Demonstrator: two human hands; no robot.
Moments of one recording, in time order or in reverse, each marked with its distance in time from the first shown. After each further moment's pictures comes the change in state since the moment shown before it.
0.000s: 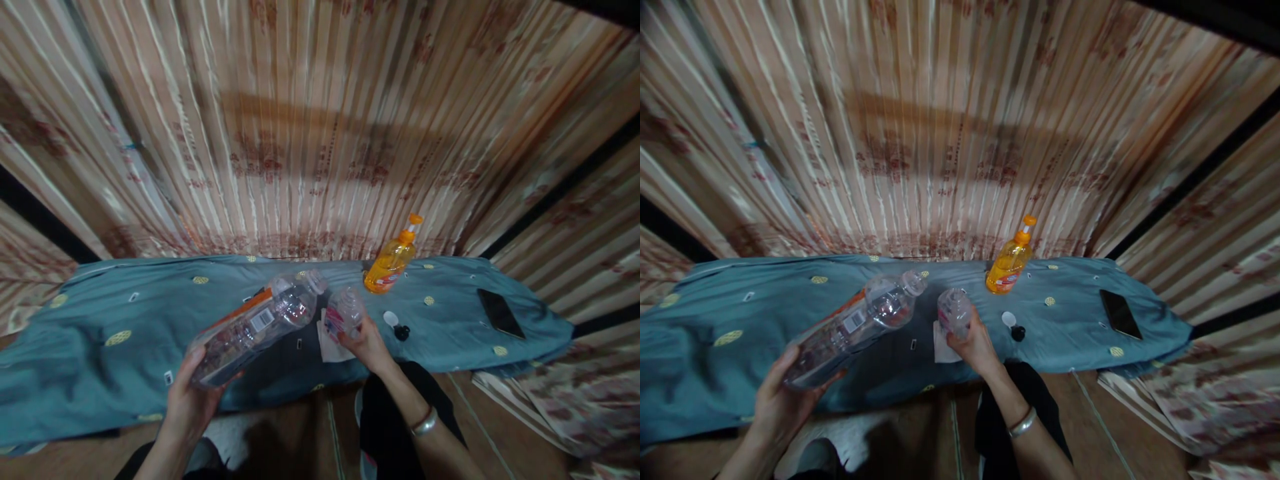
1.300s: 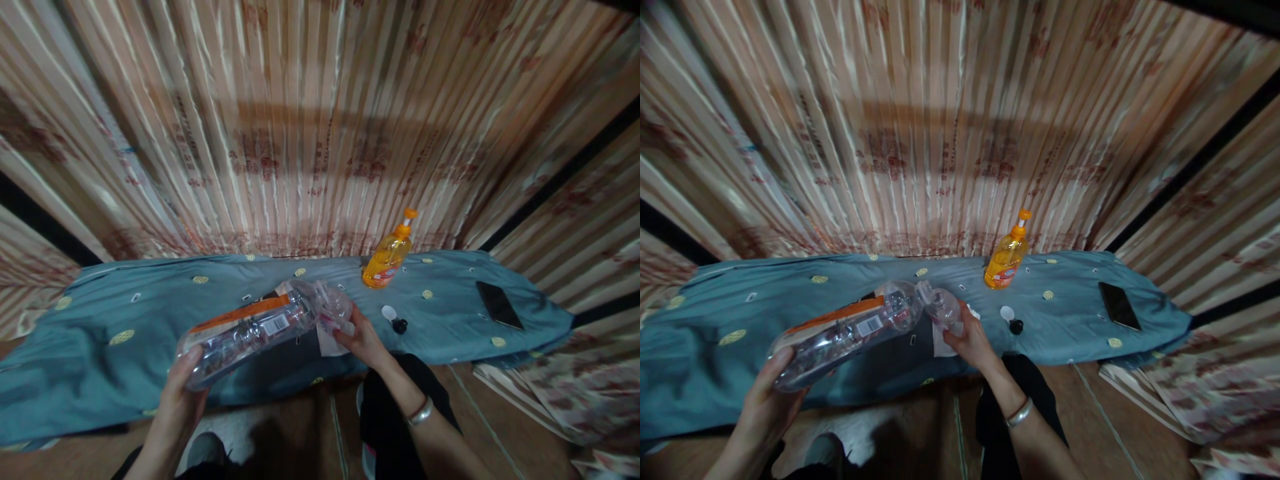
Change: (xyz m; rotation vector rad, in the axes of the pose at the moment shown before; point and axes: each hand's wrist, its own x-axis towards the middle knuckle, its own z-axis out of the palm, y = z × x) left_hand 0.004 0.006 -0.017 0.176 -0.067 0.118; right_hand -0.003 -0.001 -0.001 0.008 -0.102 -0.134
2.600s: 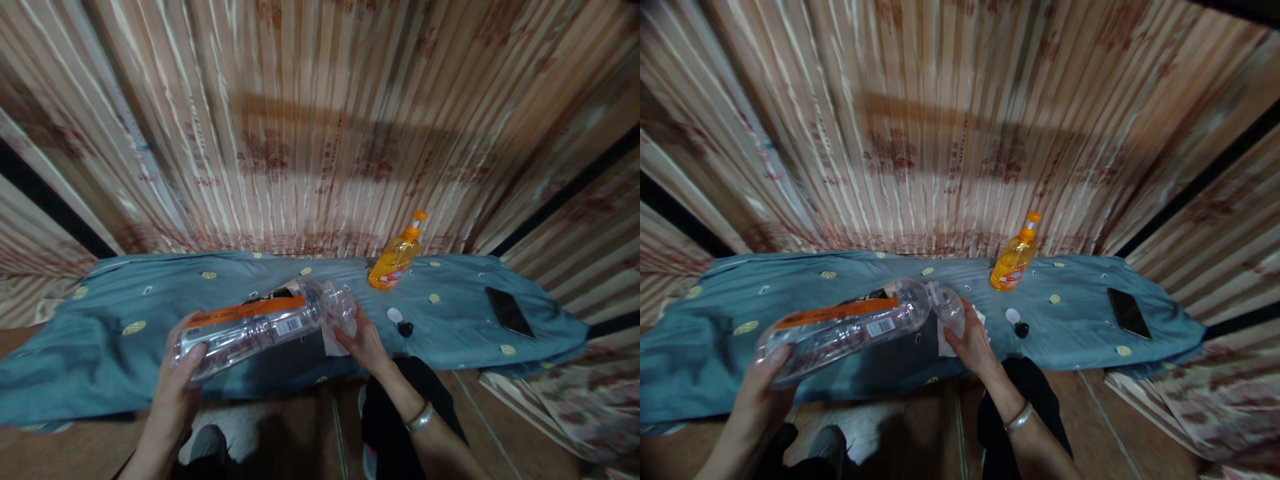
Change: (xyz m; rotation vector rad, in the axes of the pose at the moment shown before) left_hand -0.008 0.010 -0.005 0.047 0.053 0.148; right_hand -0.003 0.002 0.013 -0.113 0.108 -0.039
